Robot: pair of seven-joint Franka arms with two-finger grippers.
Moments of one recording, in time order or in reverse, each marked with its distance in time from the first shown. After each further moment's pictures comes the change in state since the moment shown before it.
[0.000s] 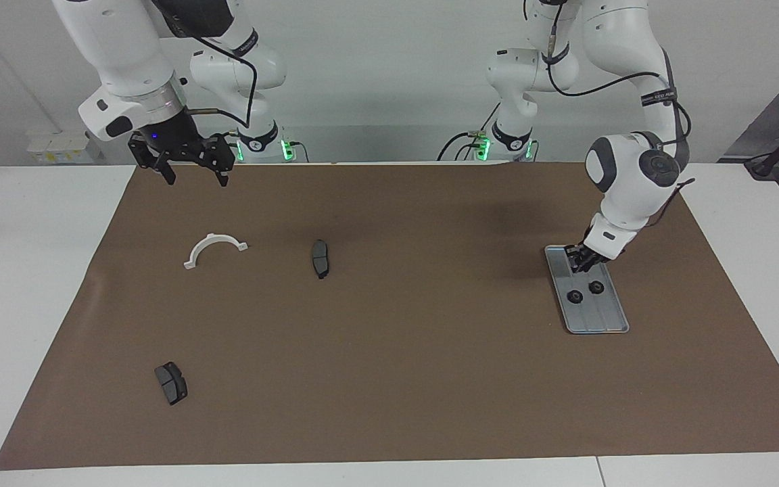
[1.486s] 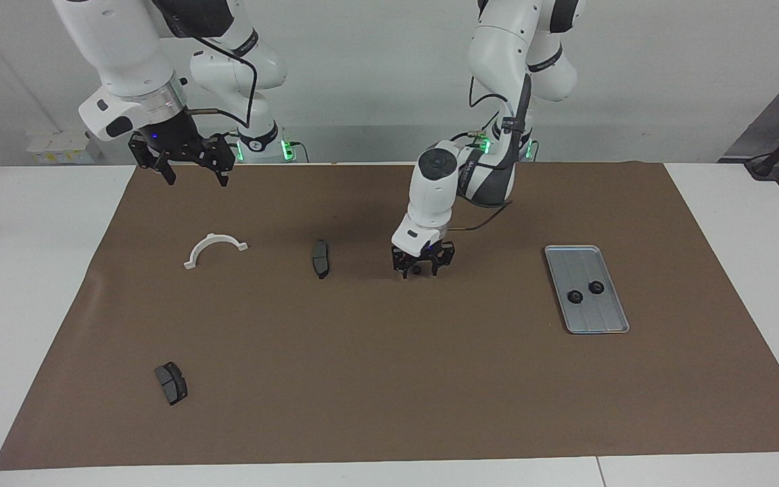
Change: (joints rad) left arm -0.536 0.209 0.013 0.180 -0.029 0.148 -0.605; right arm 0.000 0.000 0.000 0.000 0.000 0.000 0.000
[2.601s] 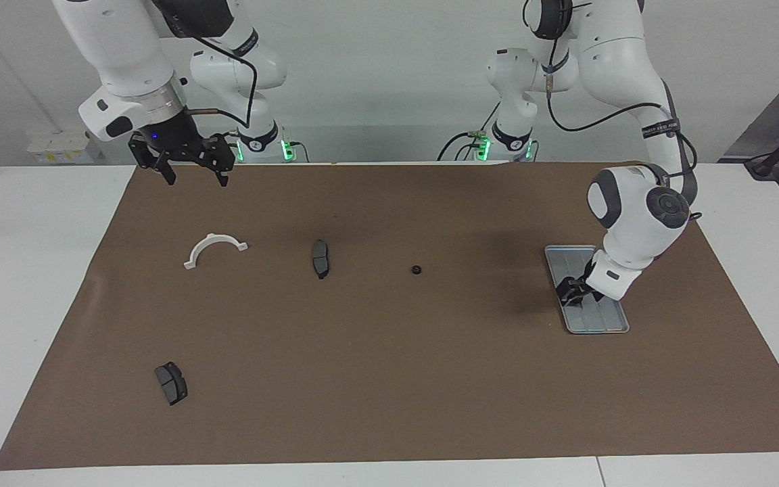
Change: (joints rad) left arm 0.536 0.003 0.002 0.049 -0.035 -0.177 0.596; right arm 0.000 0.000 0.000 0.000 0.000 0.000 0.000
